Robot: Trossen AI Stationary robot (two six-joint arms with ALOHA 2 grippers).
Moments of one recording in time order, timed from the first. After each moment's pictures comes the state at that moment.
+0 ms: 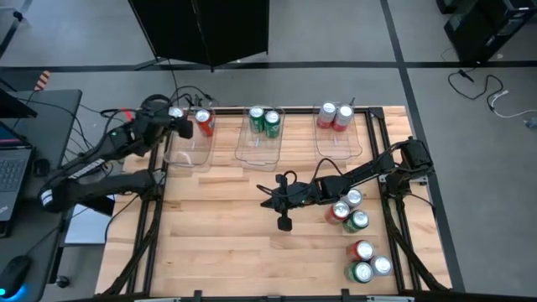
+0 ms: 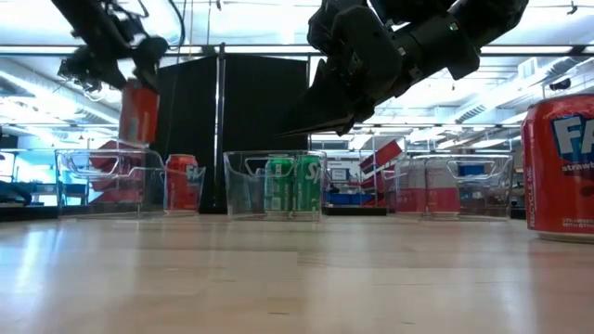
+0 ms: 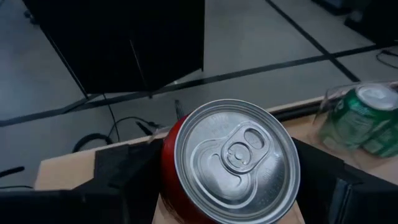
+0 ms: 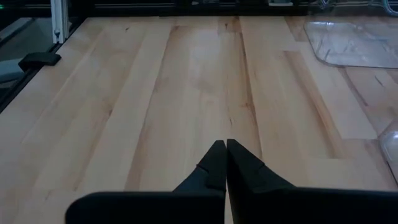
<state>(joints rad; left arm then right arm) 0.59 0.70 0.83 -0.75 -0.64 -0.42 0.19 1.80 0.93 0.37 0.11 0.11</state>
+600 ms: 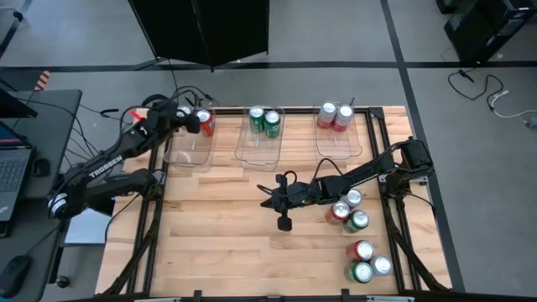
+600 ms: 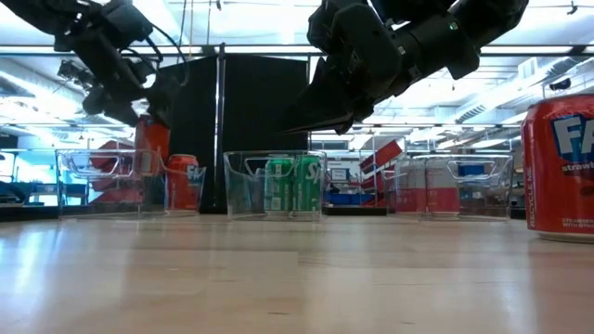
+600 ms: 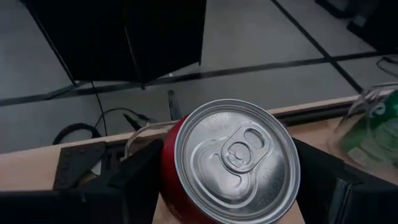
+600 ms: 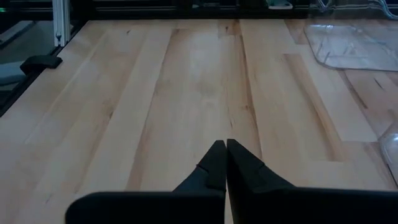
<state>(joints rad) 0.83 0.79 0.61 -0.38 -0.42 -0.33 0.19 1.80 0.93 0.38 0.11 0.11</state>
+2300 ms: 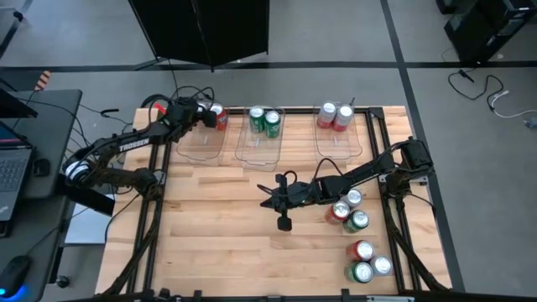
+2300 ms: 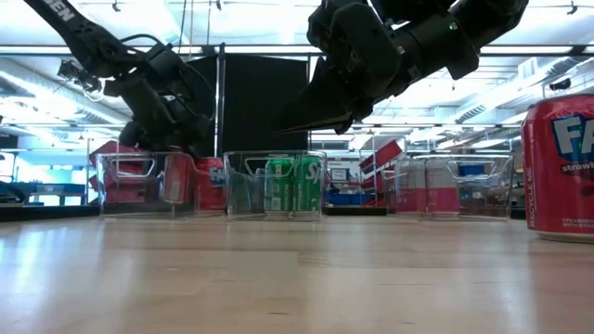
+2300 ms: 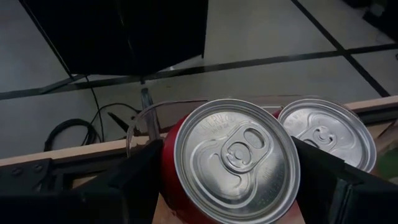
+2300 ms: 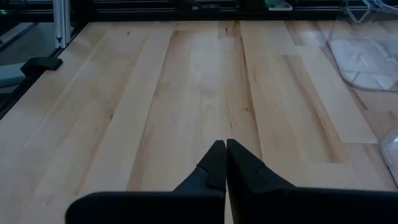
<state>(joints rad) 0.84 1.23 0.59 -0.01 -0.42 -0.35 0.19 1.80 0.93 0.39 0.11 0.11</state>
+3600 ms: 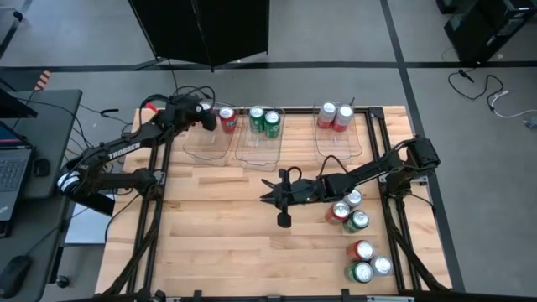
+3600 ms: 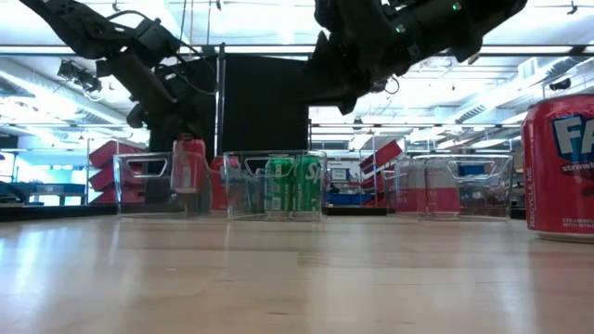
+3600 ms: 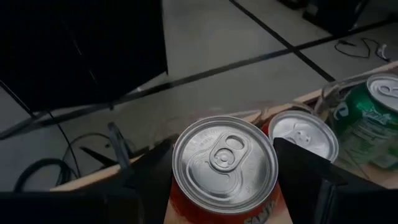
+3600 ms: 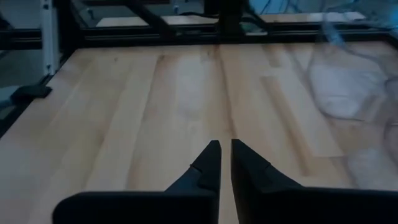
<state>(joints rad) 0.82 1.06 0.63 -0.06 -0.29 -0.18 0.19 1.73 0.93 0.38 0.19 0.13</state>
